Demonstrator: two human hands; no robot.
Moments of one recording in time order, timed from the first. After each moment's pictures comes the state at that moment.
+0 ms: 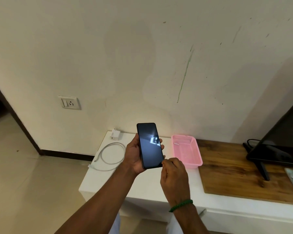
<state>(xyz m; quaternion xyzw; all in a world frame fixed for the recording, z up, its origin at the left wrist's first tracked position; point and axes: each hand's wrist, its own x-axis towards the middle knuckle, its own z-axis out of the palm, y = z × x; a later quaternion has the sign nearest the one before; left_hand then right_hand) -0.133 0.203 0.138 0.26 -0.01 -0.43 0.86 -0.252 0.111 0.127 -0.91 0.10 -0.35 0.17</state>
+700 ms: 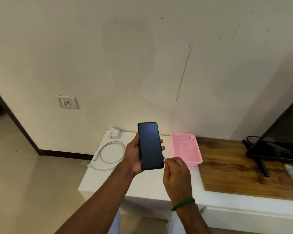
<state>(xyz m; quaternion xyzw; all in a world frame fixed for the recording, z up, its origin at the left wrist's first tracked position) -0.132 0.202 0.135 0.32 -0.01 -0.43 0.85 -0.249 0.101 0.117 -0.90 0.13 -0.37 0.20</state>
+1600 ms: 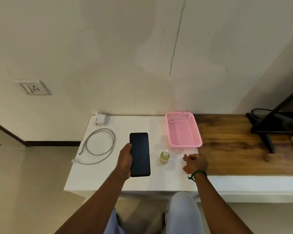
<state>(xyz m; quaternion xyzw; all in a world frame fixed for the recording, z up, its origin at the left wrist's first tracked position) -0.094 0.177 0.016 0.60 0.14 -0.31 0.72 -0.197 -0.079 -0.079 -0.71 0.50 -0.10 0.47</state>
